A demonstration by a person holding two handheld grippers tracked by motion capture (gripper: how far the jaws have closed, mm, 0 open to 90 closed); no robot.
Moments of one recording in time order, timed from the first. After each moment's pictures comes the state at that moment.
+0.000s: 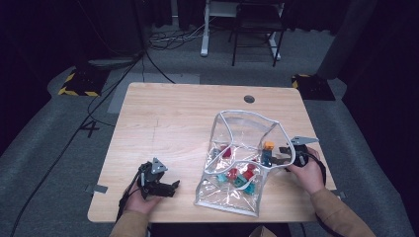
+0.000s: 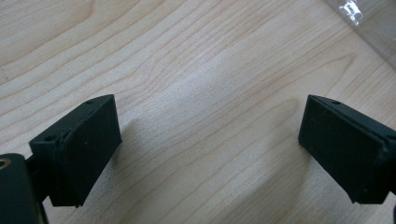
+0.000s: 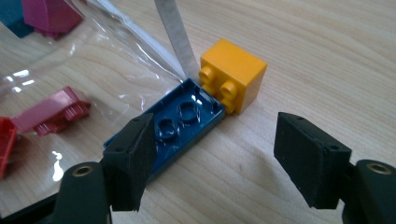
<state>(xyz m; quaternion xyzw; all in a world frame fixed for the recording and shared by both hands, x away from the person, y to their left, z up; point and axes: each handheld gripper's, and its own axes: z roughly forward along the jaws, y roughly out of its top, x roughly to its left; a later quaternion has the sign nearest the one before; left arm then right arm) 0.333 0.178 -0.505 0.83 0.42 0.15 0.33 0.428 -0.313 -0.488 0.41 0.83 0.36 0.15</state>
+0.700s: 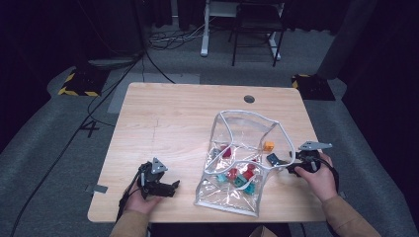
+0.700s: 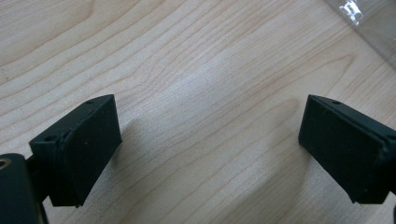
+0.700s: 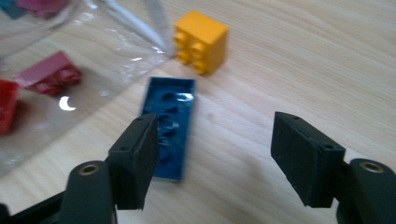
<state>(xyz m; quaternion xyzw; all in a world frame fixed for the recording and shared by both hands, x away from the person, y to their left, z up) 0.333 0.178 -0.505 0.83 0.42 0.15 0.33 0.405 -0.338 -0.480 0.42 0.82 0.36 0.15</state>
